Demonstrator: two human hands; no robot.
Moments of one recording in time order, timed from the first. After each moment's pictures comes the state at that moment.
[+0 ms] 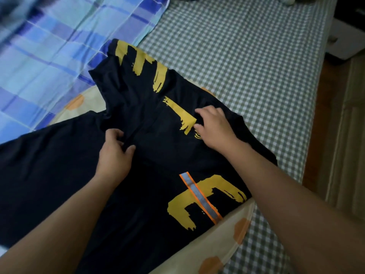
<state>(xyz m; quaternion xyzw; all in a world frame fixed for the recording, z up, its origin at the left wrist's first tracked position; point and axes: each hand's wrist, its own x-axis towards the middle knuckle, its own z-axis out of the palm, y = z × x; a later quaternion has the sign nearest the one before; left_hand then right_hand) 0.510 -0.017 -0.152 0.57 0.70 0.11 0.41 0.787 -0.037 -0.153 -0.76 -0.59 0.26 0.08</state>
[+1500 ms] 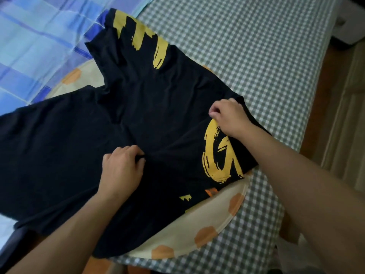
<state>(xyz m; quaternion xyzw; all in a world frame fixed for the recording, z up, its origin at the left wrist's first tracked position) 0.492 -0.099 -0.150 0.76 0.59 0.01 0.26 0.823 -0.068 -0.166 -0.78 -0.58 0.25 0.02</state>
